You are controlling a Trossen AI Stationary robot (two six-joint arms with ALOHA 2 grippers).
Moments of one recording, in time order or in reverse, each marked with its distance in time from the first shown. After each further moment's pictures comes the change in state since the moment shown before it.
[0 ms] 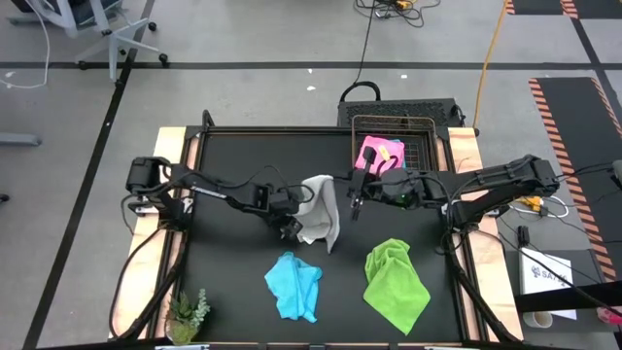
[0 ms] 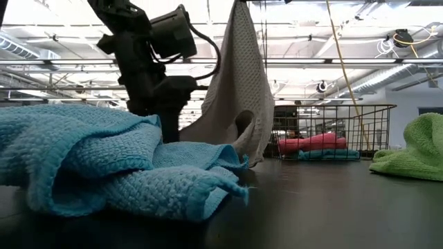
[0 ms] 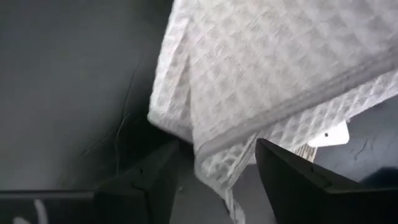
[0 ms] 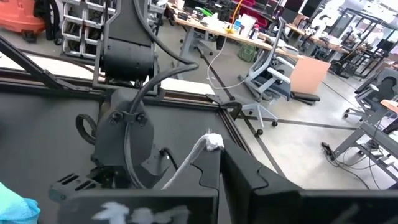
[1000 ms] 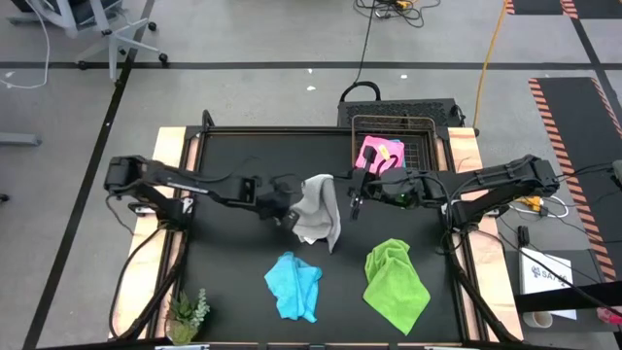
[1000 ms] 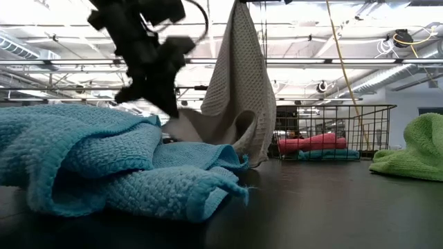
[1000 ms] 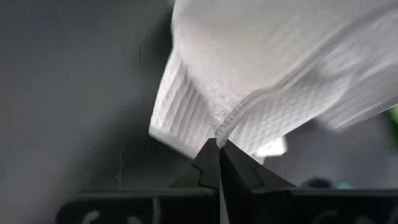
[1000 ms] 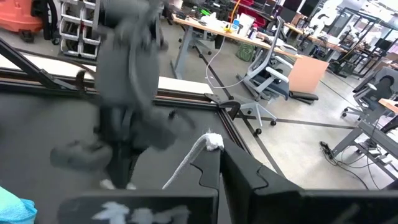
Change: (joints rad) left arm 0.000 -0.183 0.001 -0.019 -0.075 -0.045; right arm -0.006 0.000 0.000 -0.001 0.001 0.000
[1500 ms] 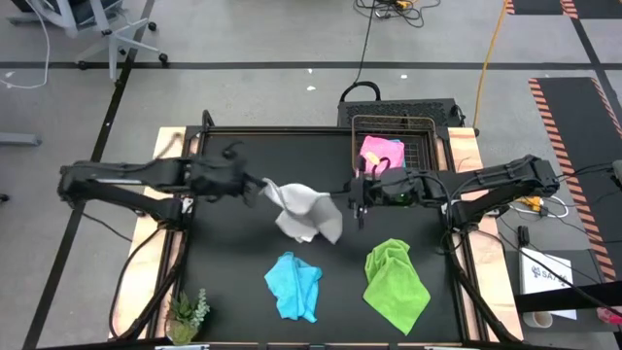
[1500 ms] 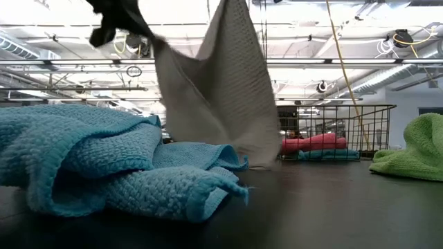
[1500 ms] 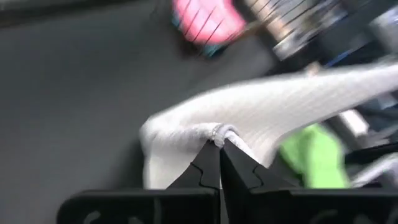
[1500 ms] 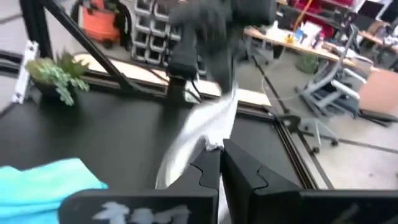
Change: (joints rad) left arm 0.000 -0.527 0.000 -0.150 -0.174 0.031; right arm -0.013 0.000 0.000 -0.016 -0.271 -0.001
